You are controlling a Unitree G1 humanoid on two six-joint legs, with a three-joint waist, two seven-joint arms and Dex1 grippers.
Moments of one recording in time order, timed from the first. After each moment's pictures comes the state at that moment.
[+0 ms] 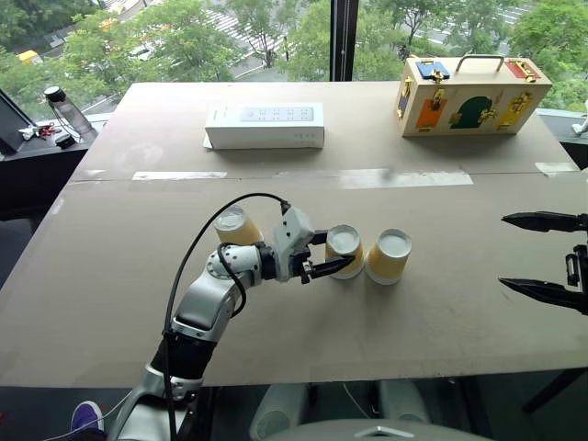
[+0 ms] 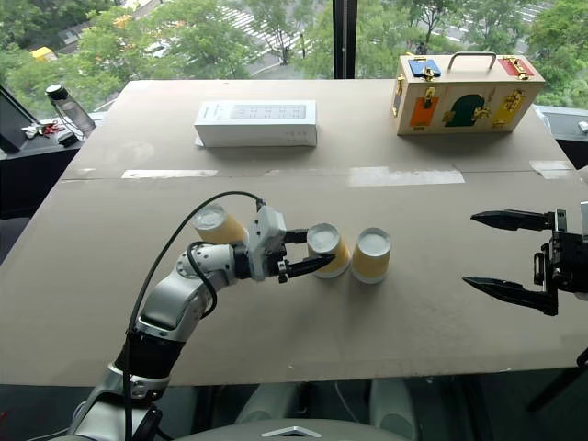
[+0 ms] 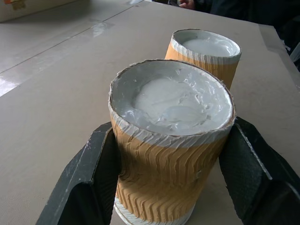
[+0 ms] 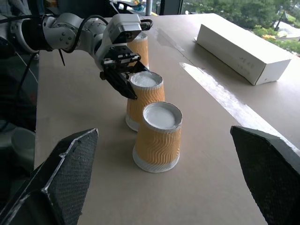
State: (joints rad) left arm -0.32 0.43 -0.20 -0.13 -0.34 0.34 -0.94; right arm 0.09 -1.01 -0.53 -0.23 0.83 0.29 1.42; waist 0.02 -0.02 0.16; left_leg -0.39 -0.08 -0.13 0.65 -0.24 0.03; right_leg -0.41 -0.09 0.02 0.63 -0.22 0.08
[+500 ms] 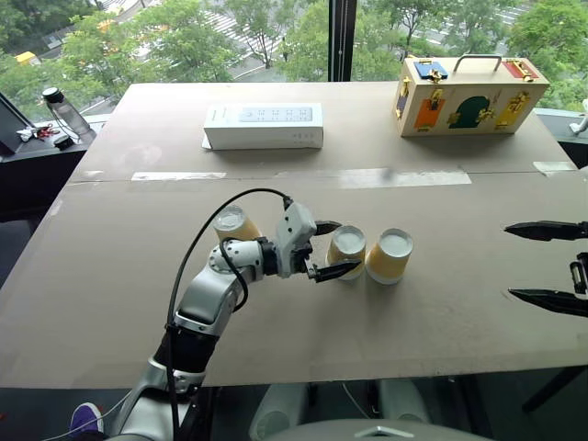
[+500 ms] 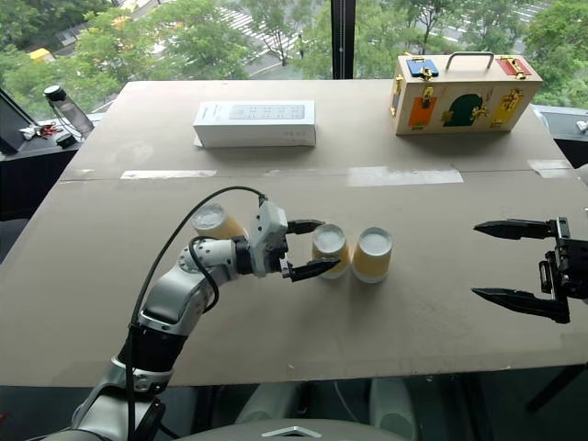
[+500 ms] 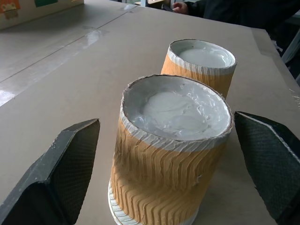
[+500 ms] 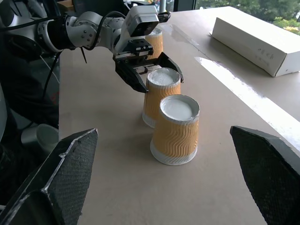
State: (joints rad) left arm -0.35 0.42 -0.20 -0.12 -0.36 0.37 -0.96; right arm 0.10 -1.00 -0.53 -0.21 0.82 0.30 1.49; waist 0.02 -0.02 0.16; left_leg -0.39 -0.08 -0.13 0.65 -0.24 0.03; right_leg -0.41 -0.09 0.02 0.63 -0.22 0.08
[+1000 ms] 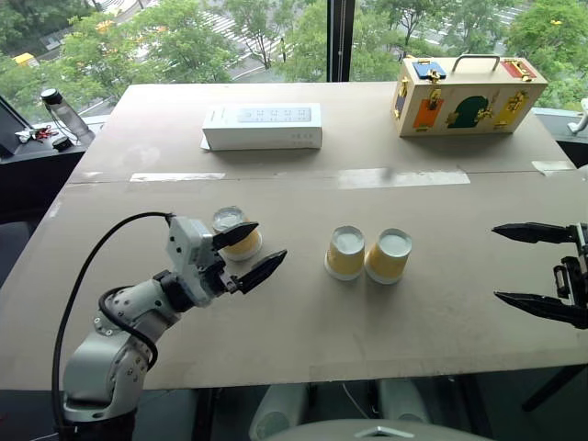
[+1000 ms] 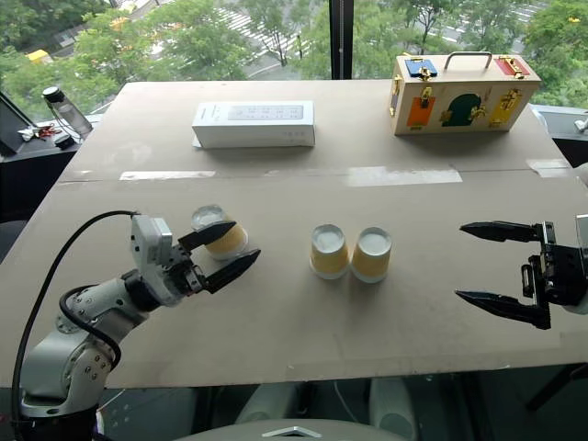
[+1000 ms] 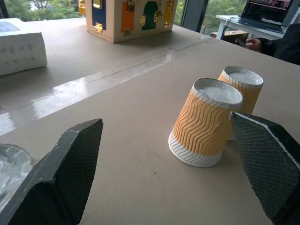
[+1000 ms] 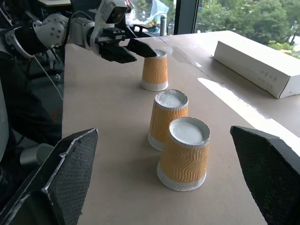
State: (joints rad) left arm 0.16 0.53 0.34 -0.54 -0.60 0.47 -0.80; right arm 0.09 -0.90 -0.53 -0.30 0.87 0.31 1.43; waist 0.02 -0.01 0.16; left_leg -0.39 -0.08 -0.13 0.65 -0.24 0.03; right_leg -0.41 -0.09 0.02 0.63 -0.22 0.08
